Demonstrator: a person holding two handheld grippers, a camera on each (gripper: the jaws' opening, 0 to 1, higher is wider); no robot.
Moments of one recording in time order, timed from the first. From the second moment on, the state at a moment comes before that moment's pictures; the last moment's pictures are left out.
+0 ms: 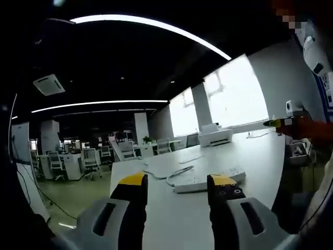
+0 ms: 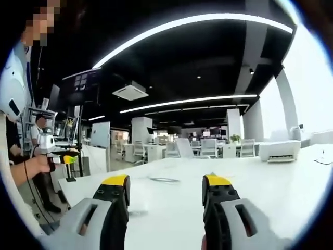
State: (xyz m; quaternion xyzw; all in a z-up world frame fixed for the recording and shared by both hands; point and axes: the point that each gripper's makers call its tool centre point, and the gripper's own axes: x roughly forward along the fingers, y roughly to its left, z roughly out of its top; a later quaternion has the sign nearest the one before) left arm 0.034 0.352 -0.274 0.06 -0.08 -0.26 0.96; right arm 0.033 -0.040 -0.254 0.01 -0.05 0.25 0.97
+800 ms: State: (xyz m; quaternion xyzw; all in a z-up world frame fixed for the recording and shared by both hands) left arm 0.032 0.357 -0.275 0.05 -0.07 -0.26 0.96; right arm 0.036 0.008 -0.266 0.02 -0.03 0.30 0.95
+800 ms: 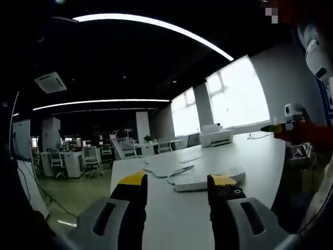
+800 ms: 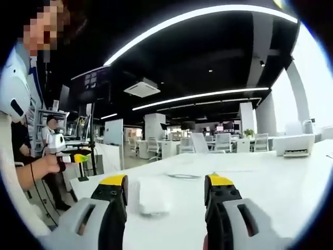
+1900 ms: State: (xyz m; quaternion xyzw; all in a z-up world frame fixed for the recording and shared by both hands) left arm 0.046 0.361 -0.290 0.04 -0.04 -0.26 0.96; right arm 0.063 0.064 -0.313 -0.01 0.03 0.33 0.94
